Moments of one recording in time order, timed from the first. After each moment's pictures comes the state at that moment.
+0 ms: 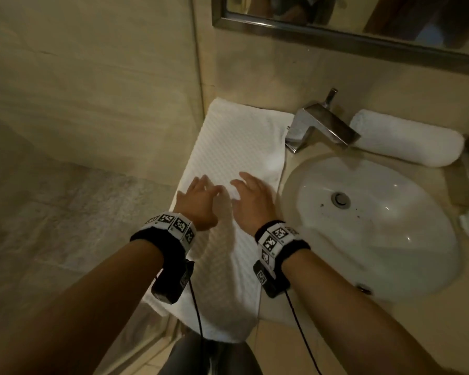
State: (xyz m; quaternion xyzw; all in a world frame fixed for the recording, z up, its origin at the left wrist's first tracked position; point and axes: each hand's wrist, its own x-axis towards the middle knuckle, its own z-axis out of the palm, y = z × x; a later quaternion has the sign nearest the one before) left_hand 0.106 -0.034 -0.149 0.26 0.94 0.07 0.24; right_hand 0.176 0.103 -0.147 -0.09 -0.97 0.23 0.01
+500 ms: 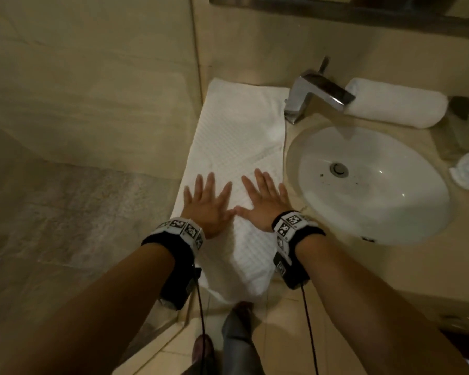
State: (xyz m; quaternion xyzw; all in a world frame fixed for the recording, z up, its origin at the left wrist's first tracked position) left_hand 0.178 -0.079 -0.167 0.33 0.91 0.00 0.24; right_hand 0.241 0.087 -0.172 -0.13 -0.95 0.14 -0.25
